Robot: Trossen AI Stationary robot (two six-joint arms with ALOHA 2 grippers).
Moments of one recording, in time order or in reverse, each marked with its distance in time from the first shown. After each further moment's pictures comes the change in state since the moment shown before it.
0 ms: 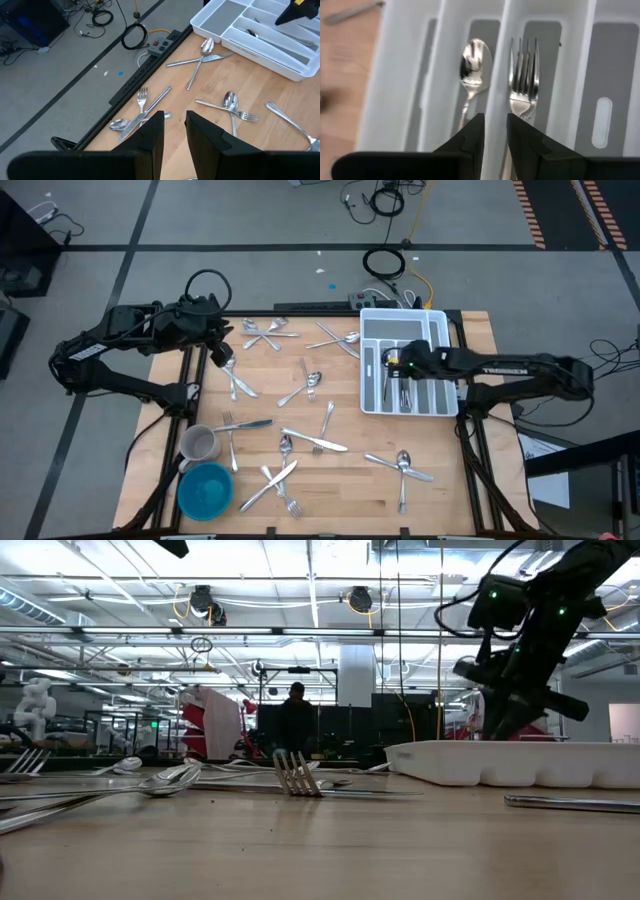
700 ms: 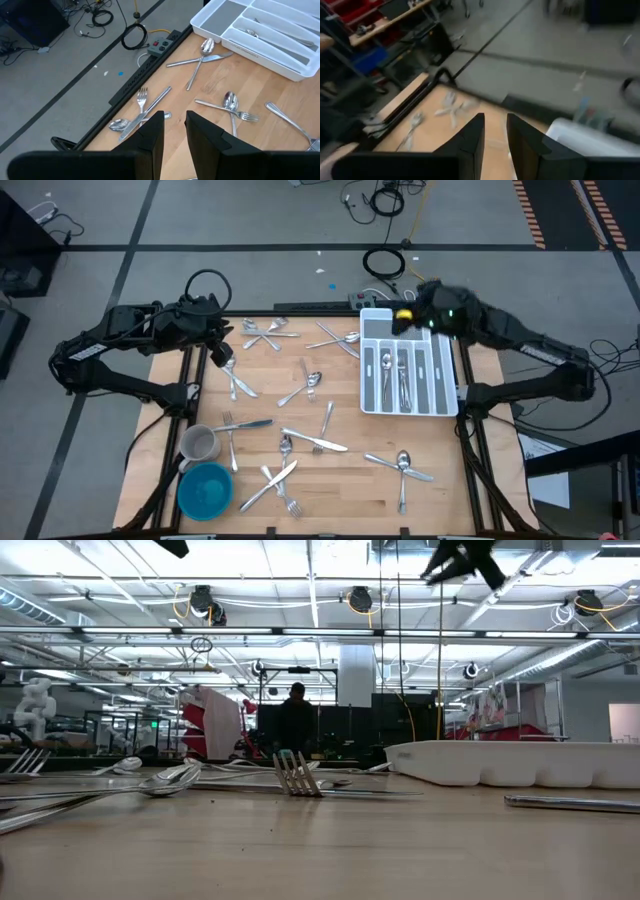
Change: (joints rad) left arm 0.000 0.000 0.000 0.000 0.000 0.000; right arm -0.010 0.008 0.734 -0.078 0.110 -0.579
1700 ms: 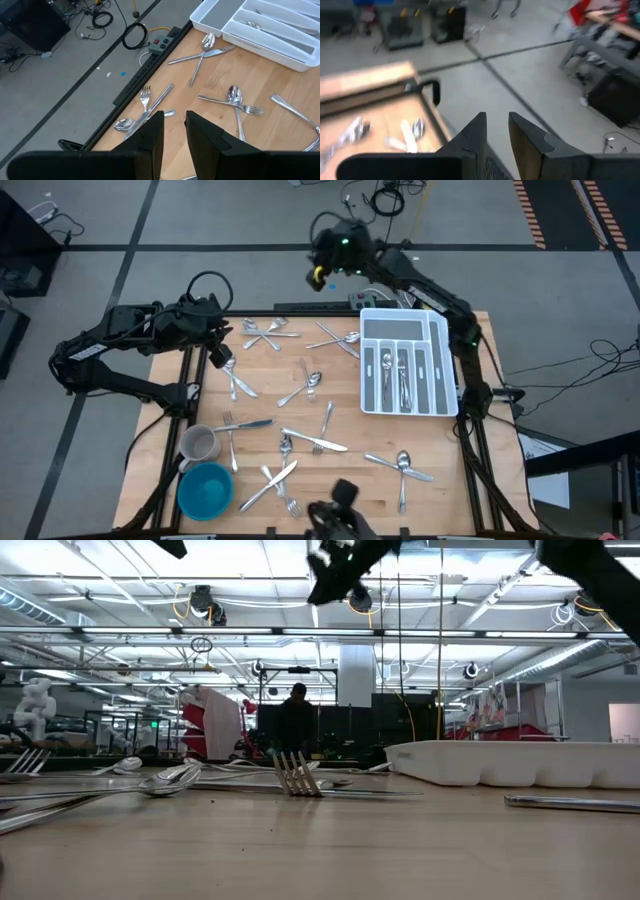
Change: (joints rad) left arm 0.000 0.000 0.000 -0.014 0.000 0.053; right arm -0.203 1.002 1.060 -0.038 -0.287 -0.697
